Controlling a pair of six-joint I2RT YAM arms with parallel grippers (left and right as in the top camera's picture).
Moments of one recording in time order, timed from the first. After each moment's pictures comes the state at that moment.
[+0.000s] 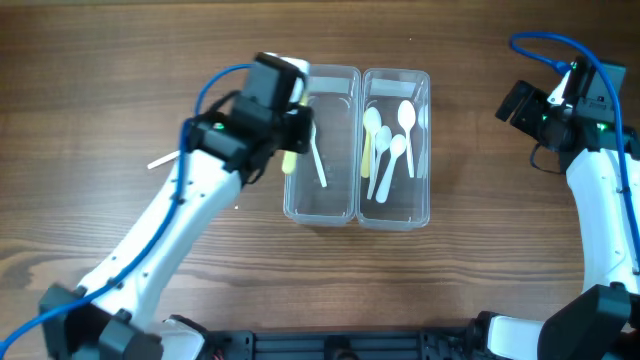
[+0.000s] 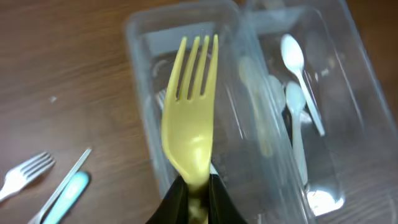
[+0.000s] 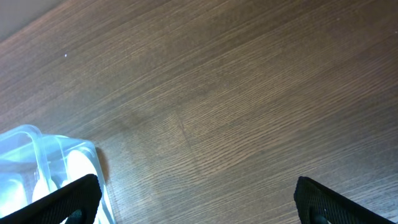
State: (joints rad) left arm -0.51 1.55 1.37 -0.75 -0.03 -0.19; right arm -0.24 1.49 1.18 -0.62 -0.02 0.29
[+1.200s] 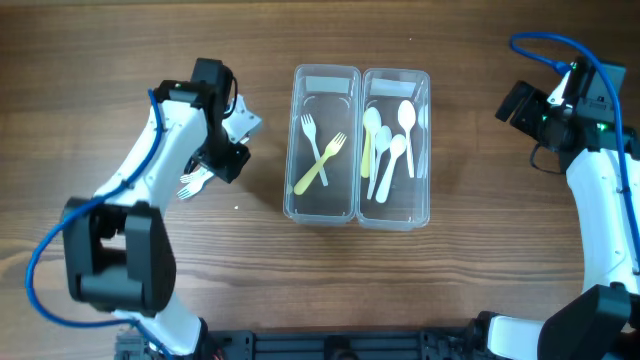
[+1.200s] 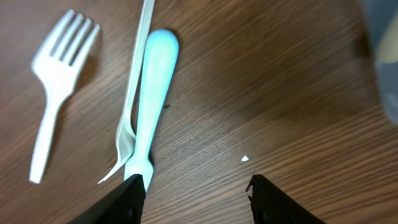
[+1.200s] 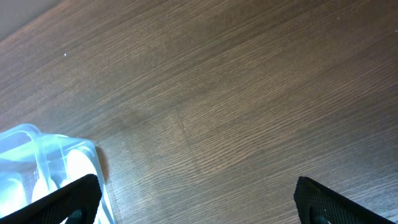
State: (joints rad) left arm -0.15 1.83 1.36 -1.10 -0.03 0.45; right arm -0.24 1.49 1.18 -0.62 -0.02 0.29
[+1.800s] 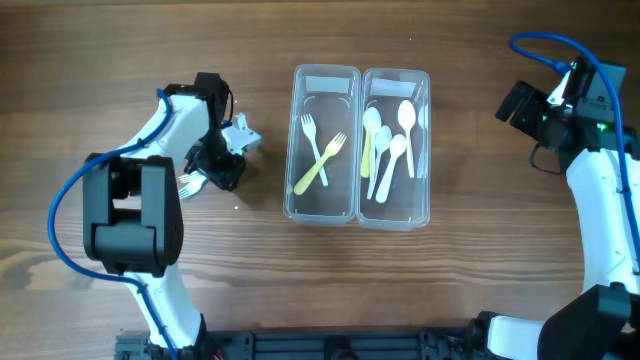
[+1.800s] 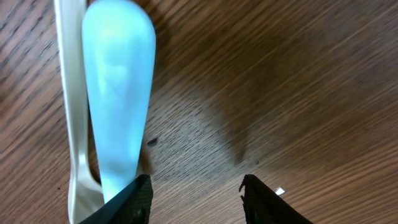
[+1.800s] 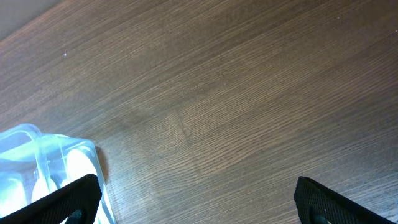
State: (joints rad) left arm -0.10 2.03 1.36 -1.06 0.01 0.58; right arm -0.24 1.49 1.18 -0.62 -0.02 0.29
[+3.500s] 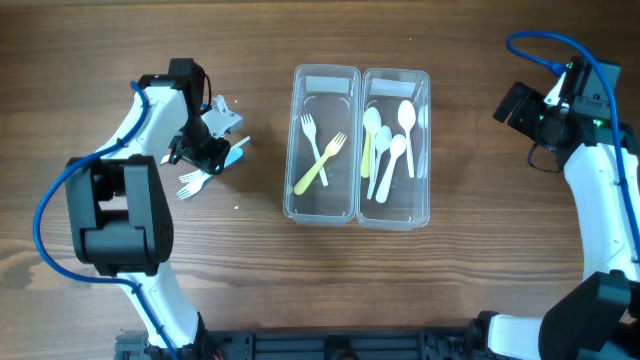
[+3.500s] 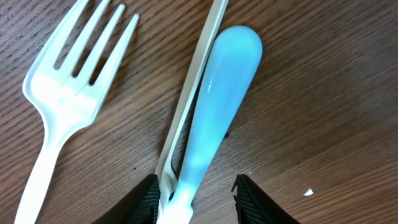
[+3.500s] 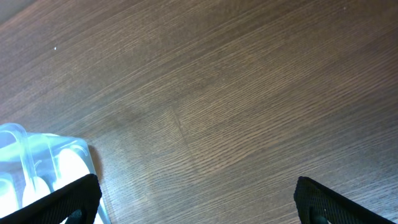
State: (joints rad) left arm -0.02 2.03 1.44 -1.05 0.03 0.55; right arm -0.24 1.52 1.18 -0.61 -0.02 0.29
